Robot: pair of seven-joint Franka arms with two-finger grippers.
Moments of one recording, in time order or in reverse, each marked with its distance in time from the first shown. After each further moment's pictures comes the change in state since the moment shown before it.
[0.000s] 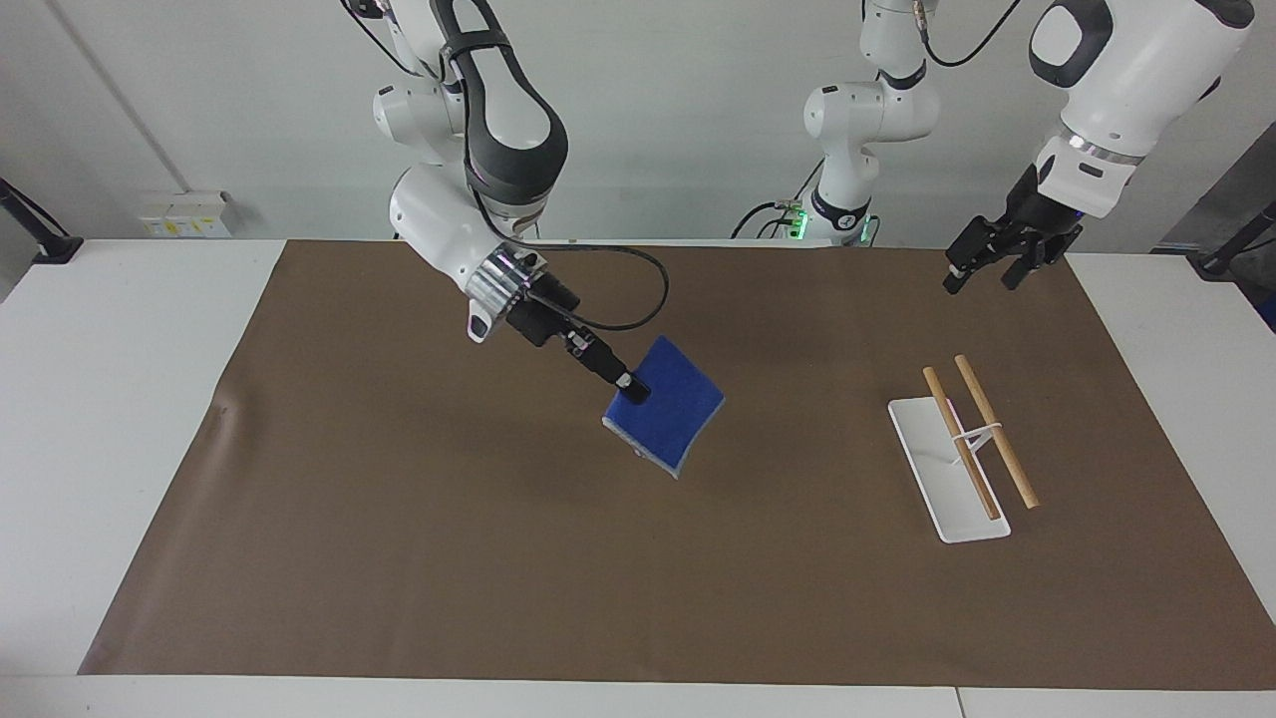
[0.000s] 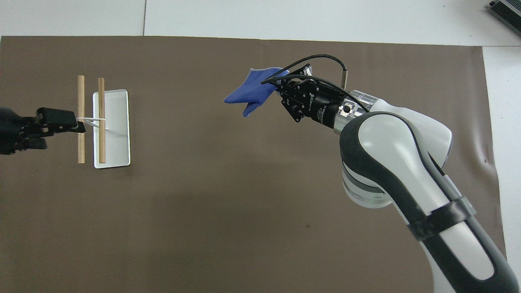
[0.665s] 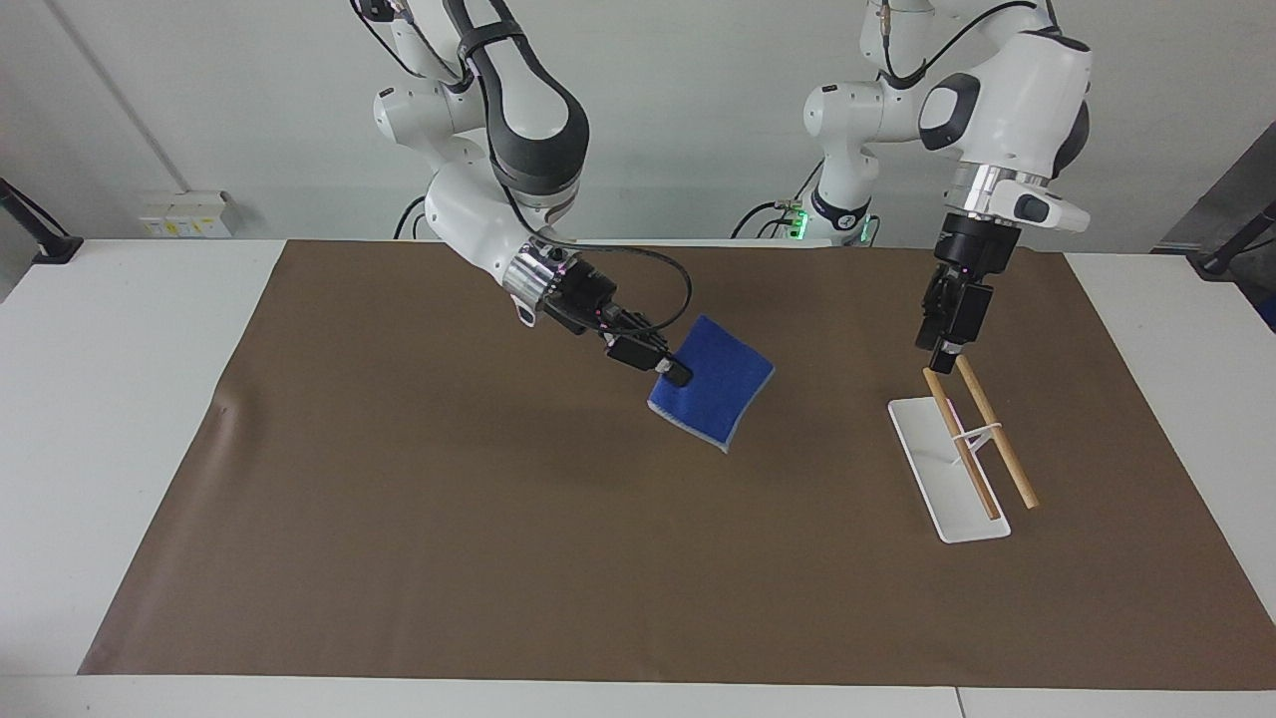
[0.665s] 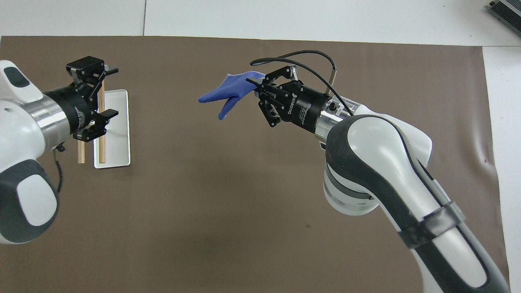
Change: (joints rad) left arm -0.021 0.016 -0.188 -0.259 -0.030 0.788 -1.006; right arm 0.069 0.008 0.000 0.037 0.133 0.025 0.284
